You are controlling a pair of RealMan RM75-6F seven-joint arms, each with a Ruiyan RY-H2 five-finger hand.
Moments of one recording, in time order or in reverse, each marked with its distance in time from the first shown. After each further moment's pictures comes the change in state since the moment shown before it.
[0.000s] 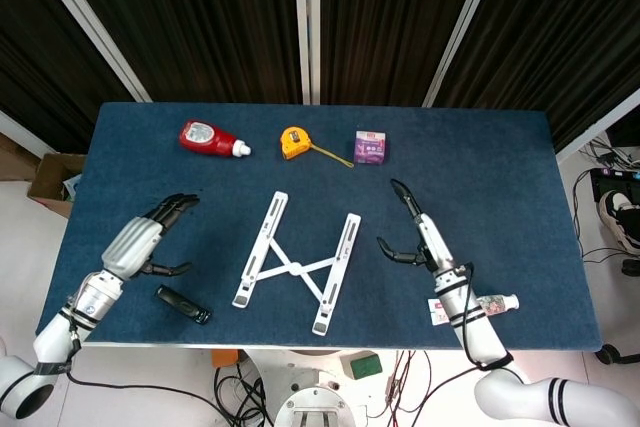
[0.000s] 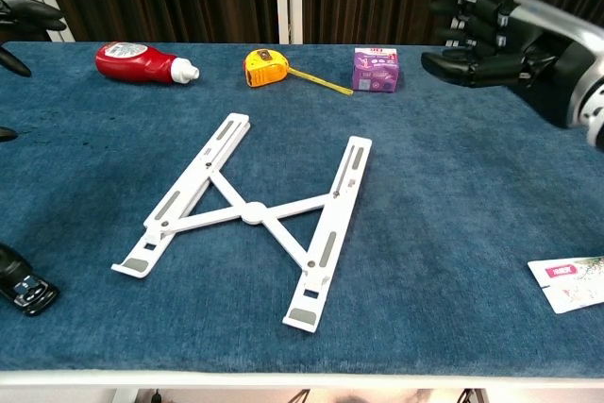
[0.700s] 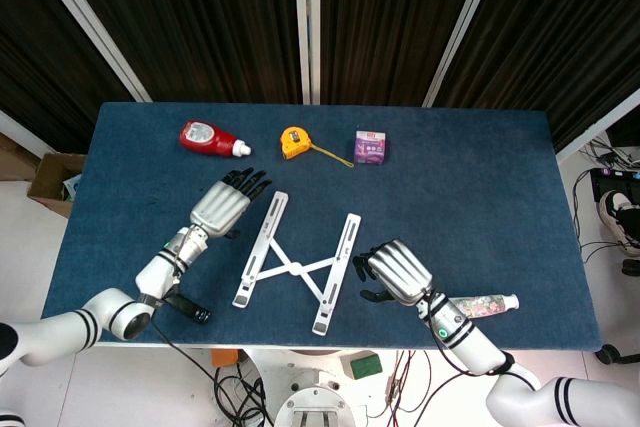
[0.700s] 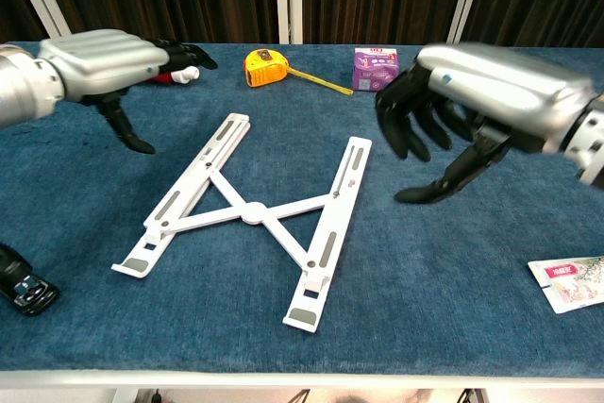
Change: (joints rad) left arm -0.289 -0.357 -0.171 0.289 -0.219 -0.368 0.654; right arm 0.059 0.003 -0.113 0.031 -0.263 -0.081 -0.737
